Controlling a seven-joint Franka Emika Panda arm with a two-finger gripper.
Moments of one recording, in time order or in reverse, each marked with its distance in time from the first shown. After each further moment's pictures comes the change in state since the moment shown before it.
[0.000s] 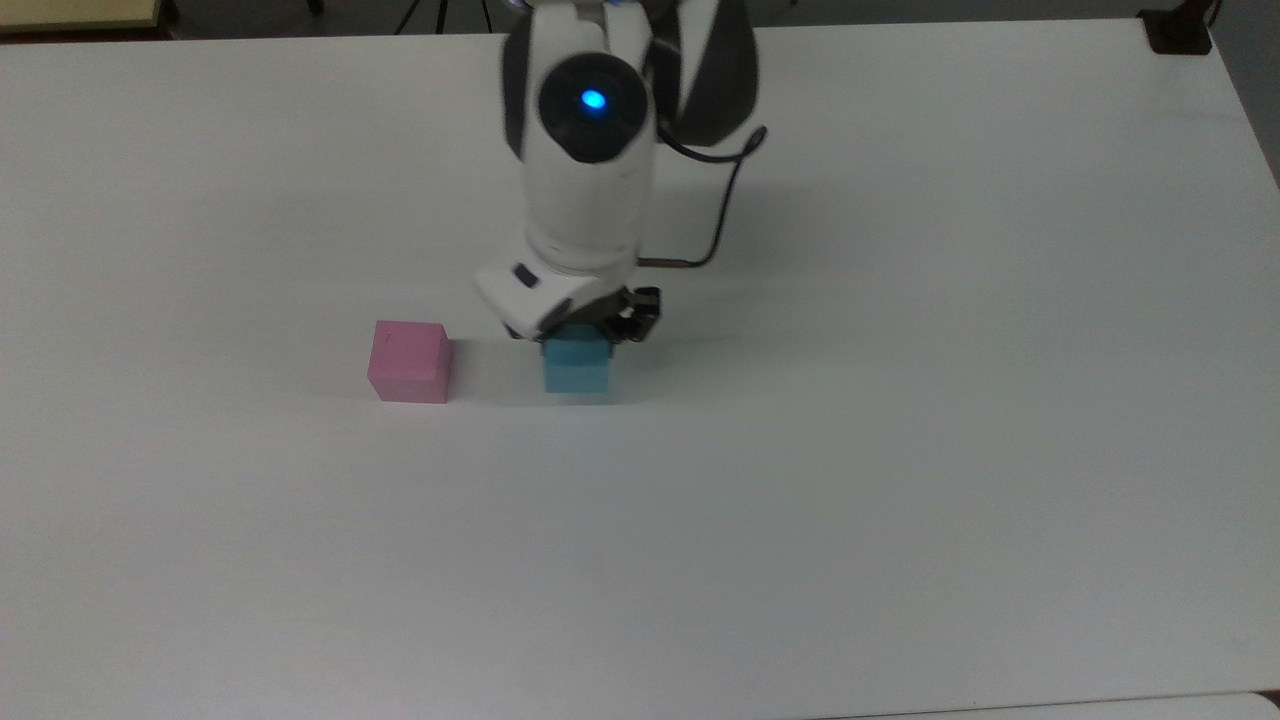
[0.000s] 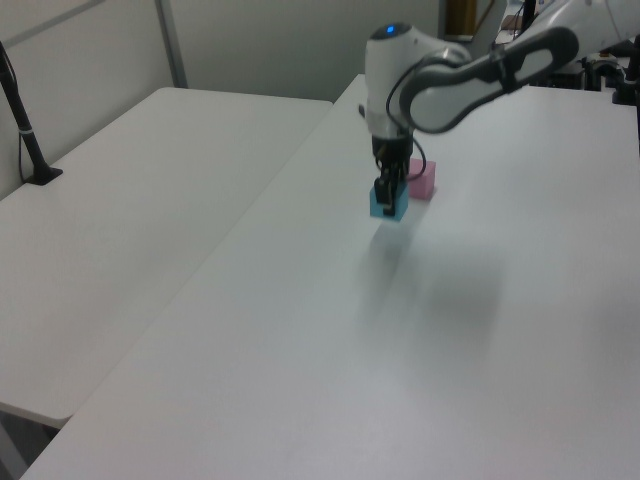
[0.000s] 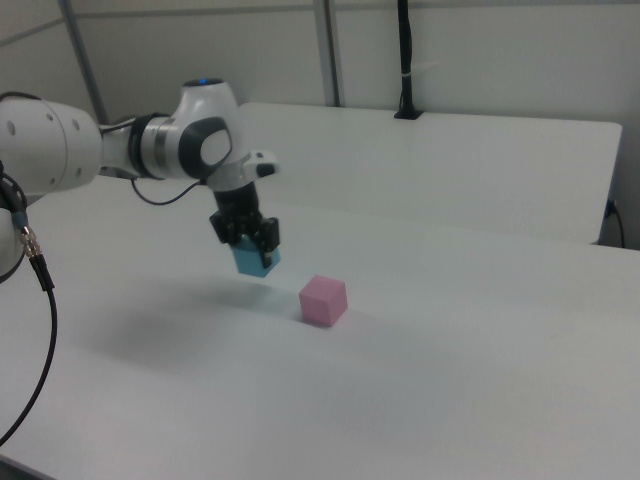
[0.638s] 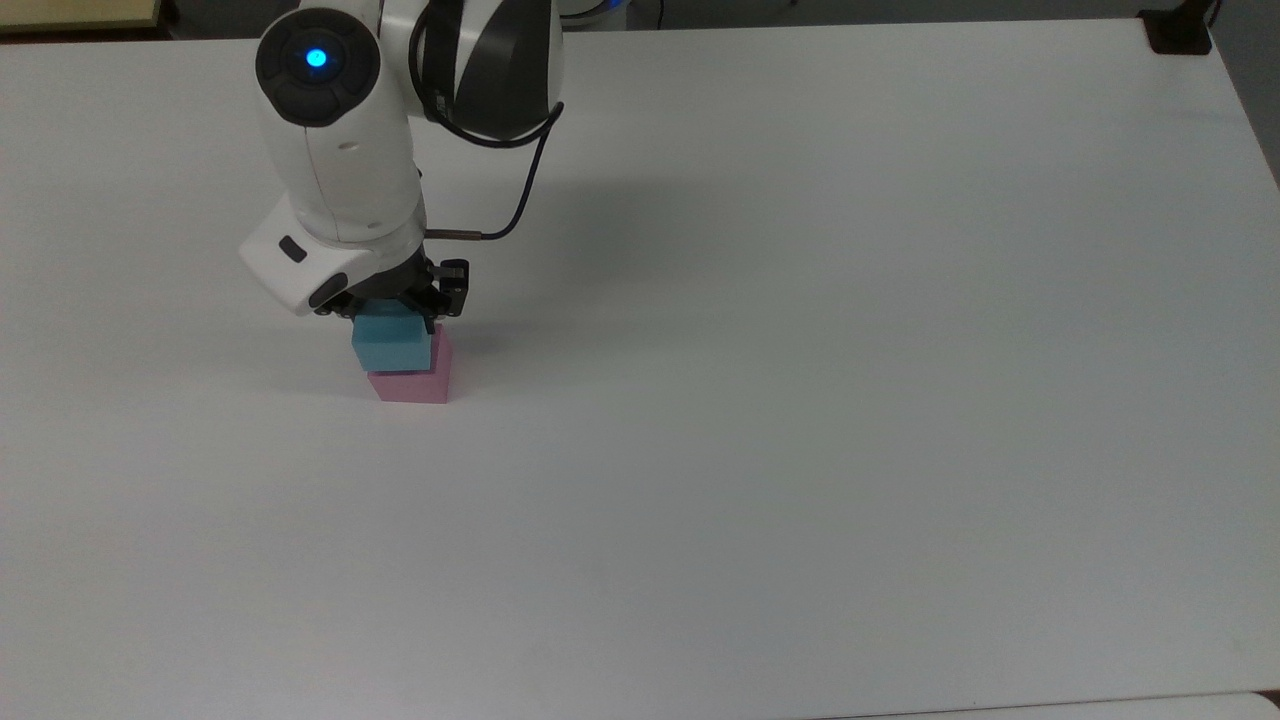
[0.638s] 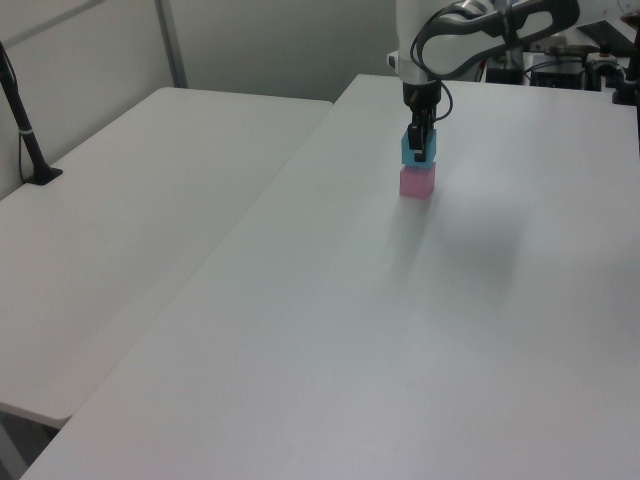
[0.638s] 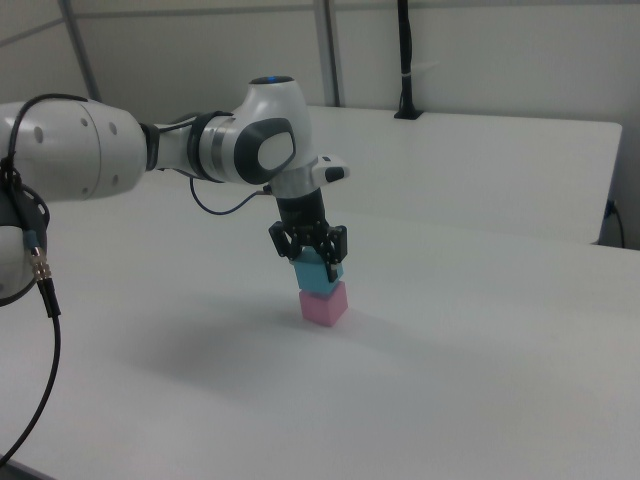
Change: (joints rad) arm -0.189 -0.002 -0.023 0.040 -0.036 -0.053 -0.231
